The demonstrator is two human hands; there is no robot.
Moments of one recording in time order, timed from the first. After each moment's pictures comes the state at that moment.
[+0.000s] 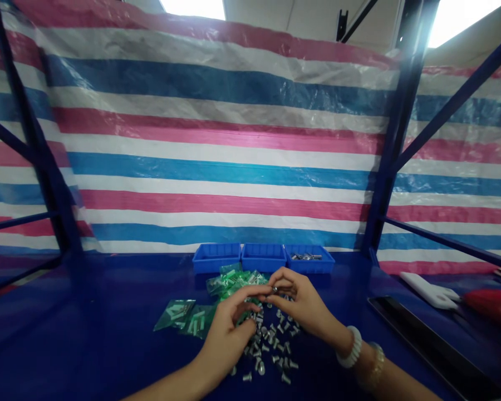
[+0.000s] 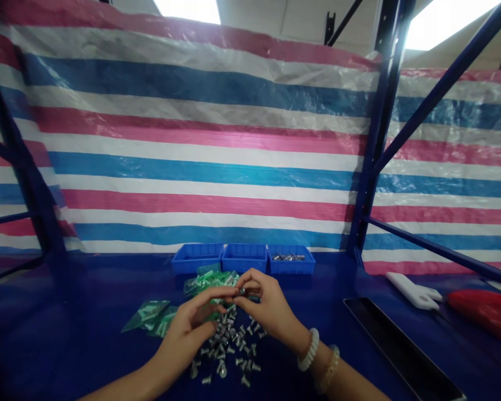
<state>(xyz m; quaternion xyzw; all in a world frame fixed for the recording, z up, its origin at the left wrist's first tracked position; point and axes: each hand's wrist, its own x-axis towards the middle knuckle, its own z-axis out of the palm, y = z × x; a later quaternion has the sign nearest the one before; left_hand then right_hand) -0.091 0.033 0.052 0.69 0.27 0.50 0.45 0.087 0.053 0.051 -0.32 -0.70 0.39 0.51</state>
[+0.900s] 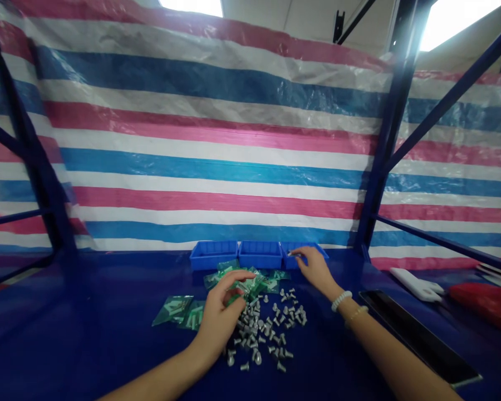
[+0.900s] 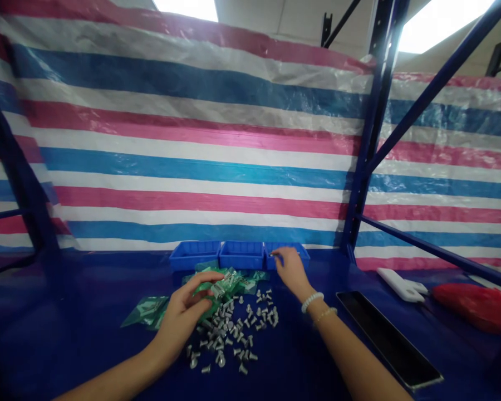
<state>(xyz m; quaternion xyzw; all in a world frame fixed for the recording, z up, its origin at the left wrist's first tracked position) -0.096 0.043 0.051 0.67 0.35 0.54 0.36 0.161 0.123 0.027 -0.52 -0.72 -0.02 0.46</state>
